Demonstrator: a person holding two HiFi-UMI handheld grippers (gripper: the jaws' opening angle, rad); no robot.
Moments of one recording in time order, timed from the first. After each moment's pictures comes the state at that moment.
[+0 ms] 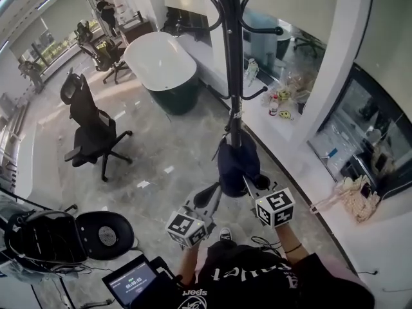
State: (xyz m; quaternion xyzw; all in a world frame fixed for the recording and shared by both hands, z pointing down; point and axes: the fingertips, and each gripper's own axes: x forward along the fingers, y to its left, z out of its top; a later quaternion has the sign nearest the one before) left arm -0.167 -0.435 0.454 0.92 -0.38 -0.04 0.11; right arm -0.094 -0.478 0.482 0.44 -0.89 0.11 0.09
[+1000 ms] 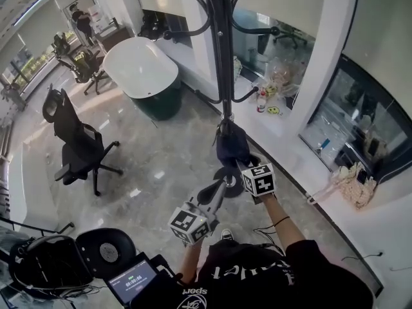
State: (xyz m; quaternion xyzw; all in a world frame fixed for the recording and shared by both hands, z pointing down) left arm -0.150 -0.474 0.461 0.94 -0.31 -0.05 0.13; right arm -0.074 -0.589 0.573 0.53 -0.81 0.17 0.19
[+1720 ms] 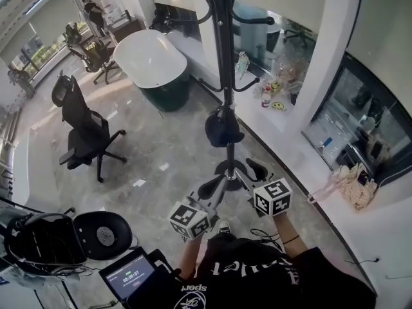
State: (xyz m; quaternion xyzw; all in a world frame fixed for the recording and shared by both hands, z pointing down) left arm -0.135 -0.427 0.455 0.93 -0.33 -0.04 0.13; right arm -0.086 -0.476 0.505 0.44 -0.88 0.15 0.07
